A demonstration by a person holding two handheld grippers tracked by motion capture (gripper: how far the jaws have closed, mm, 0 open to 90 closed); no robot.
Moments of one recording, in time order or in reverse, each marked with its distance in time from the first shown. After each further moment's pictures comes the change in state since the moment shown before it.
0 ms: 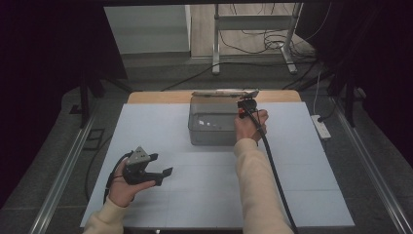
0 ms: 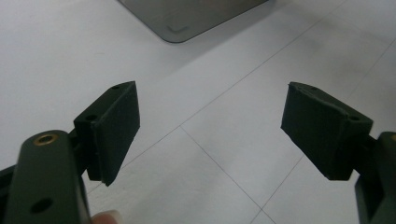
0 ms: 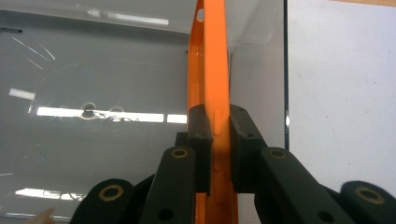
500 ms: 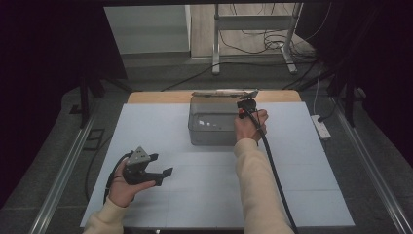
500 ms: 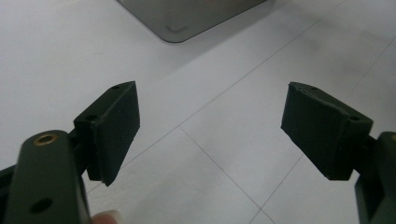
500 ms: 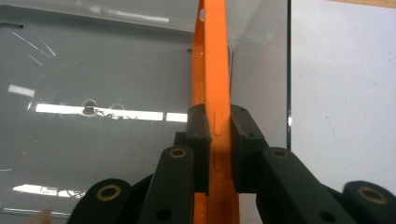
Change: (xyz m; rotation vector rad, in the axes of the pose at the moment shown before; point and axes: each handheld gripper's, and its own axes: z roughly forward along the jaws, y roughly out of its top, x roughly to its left) left arm 0.000 0.000 0.000 0.001 -0.002 0.001; right arm 0.001 0.000 -0.001 0.004 0.003 -0.014
